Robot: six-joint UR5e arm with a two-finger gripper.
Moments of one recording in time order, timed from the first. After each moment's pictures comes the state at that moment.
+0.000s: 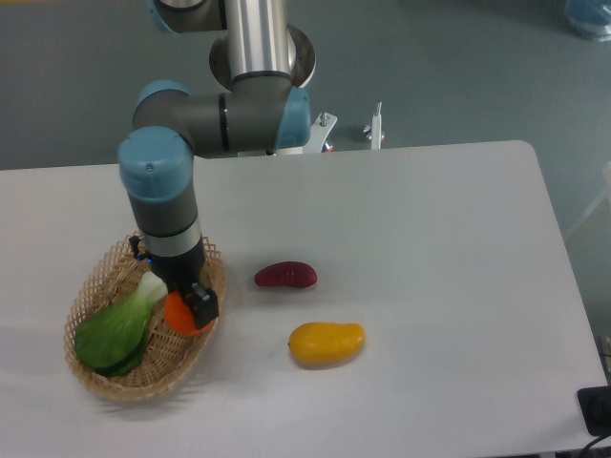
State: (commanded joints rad) arm 2.03 -1.94 -1.73 -0.86 1.54 0.94
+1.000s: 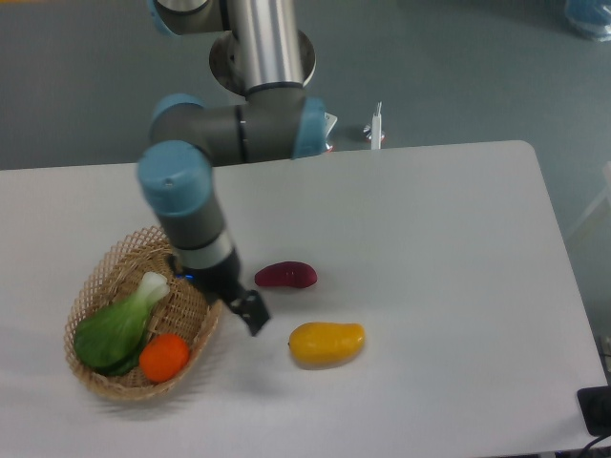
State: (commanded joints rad) arm 2.29 -1.95 -1.62 -0.82 1.65 0.94
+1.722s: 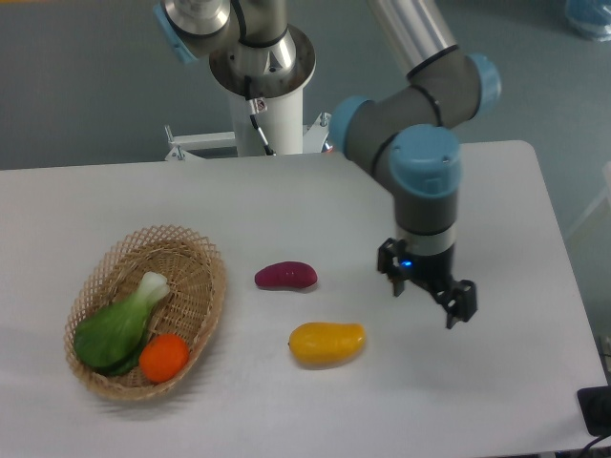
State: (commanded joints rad) arm 2.64 -2.00 -1.57 -0.89 1.55 1.45
